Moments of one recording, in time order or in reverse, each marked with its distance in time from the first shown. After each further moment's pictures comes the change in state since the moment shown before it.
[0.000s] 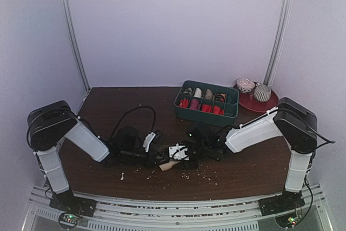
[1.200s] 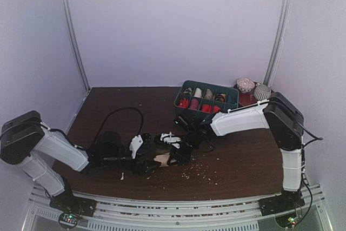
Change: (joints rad) left arm -0.050 -0.342 -0.220 0.069 -0.217 0.403; right arm -0.040 0.155 0.375 -0.531 -0.190 0.384
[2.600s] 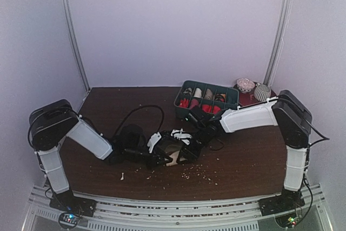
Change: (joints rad) left arm 0.048 0.351 0.297 -0.136 0.202 -0.124; right arm -0.068 -0.073 -0.063 -0.034 0.012 0.048
